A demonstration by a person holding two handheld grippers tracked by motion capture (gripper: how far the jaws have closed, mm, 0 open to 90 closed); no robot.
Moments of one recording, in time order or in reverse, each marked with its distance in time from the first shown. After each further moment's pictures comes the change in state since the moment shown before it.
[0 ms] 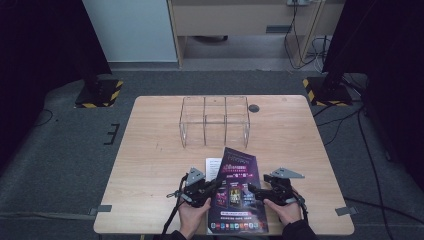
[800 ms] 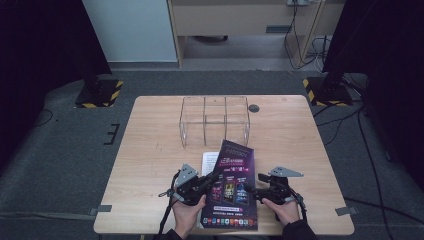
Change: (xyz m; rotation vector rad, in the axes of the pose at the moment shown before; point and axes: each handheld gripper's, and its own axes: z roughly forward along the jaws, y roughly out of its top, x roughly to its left) left arm -0.007 0.021 -0.028 -0.122 -0.022 0.036; right arm 0.005 0.005 0.005 -0.021 0.118 0.017
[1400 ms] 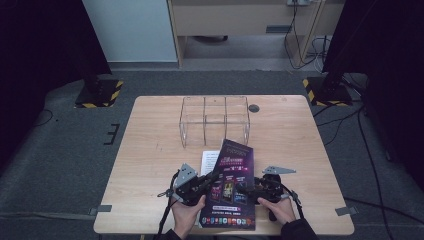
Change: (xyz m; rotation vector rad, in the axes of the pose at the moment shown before) left arm -0.003 0.003 -0.003 -0.011 -0.004 0.022; right arm -0.001 -0.002 0.021 0.053 0.168 0.073
